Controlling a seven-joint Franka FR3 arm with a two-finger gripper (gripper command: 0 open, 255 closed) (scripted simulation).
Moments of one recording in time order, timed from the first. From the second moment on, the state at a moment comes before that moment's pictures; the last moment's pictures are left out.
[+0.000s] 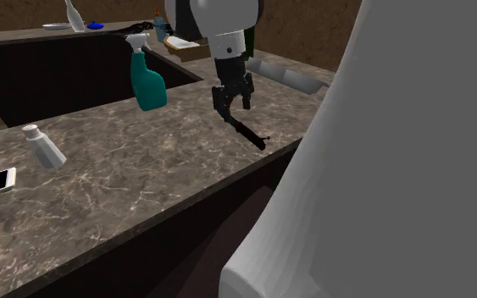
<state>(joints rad) -0.14 -0.04 -0.44 -2.33 -0.16 2.16 -0.57</state>
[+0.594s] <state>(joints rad) -0.15 0.04 -0.45 -2.36 -0.13 2.26 -0.58</state>
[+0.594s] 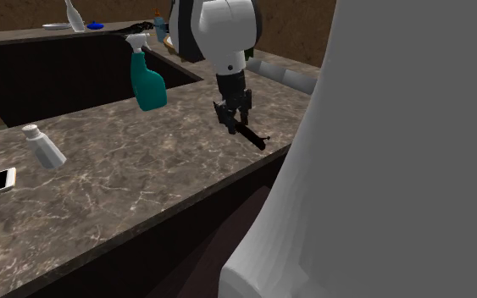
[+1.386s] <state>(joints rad) -0.15 0.02 -0.45 -2.36 -0.14 2.24 -0.58</state>
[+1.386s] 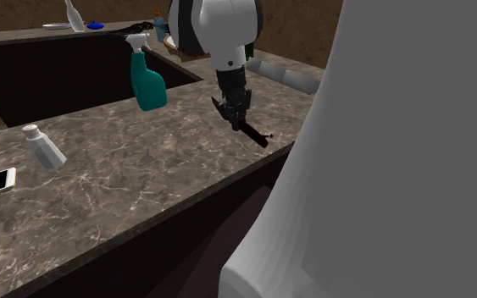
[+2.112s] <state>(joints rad) -0.14 -0.08 -0.44 -2.30 -0.17 2.08 -0.56</state>
